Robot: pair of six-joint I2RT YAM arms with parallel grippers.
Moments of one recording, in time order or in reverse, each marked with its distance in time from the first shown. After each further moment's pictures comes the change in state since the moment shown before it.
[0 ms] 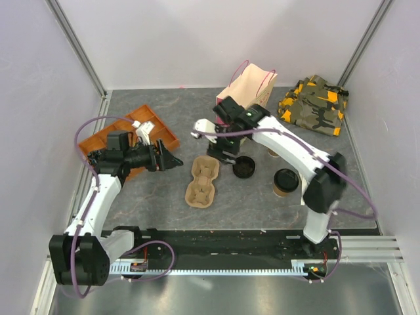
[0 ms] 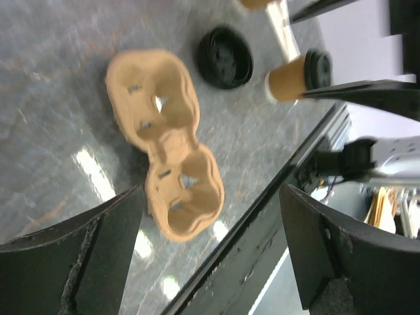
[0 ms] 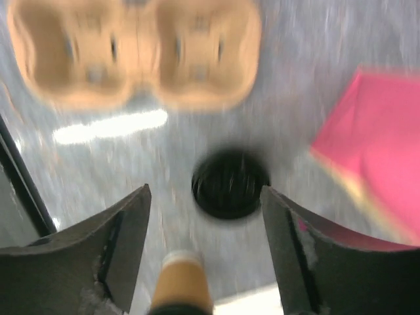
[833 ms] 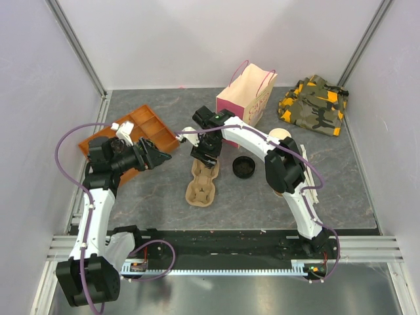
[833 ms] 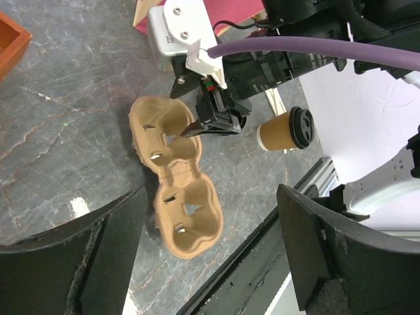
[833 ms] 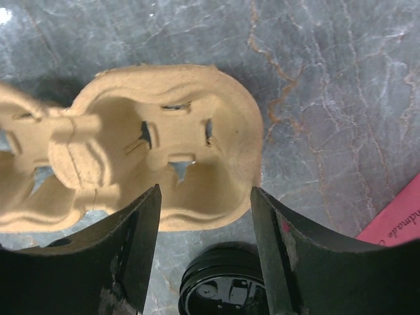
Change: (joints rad) left arm 0.181 -0.167 -0.066 0.112 0.056 -0.142; right arm 0.020 0.492 0.306 0.031 -0.047 0.111
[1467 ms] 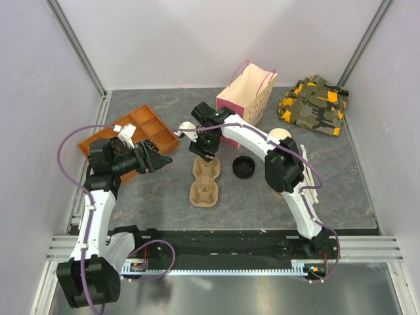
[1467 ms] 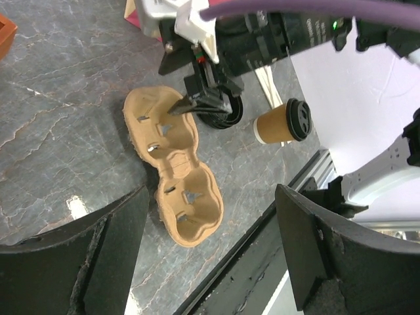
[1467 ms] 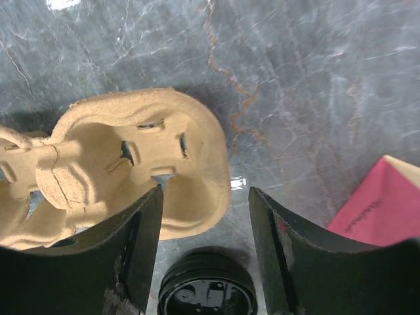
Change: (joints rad) left arm 0.000 -0.012 -0.028 0.013 0.030 0.014; right arm -0.002 0.018 0.053 0.029 0.051 -0.009
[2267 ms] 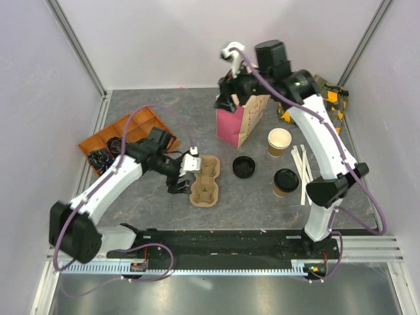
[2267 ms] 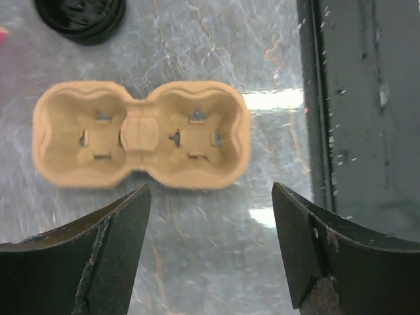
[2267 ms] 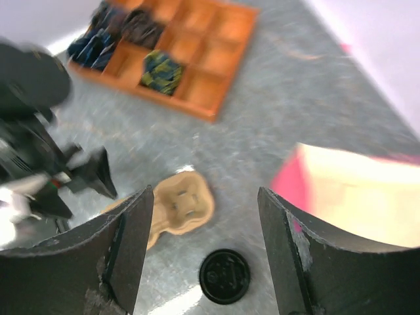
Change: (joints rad) left arm -0.564 0.292 0.291 -0.623 -0.142 1.438; right arm -0.178 -0.415 0.228 0.034 -0.280 0.320
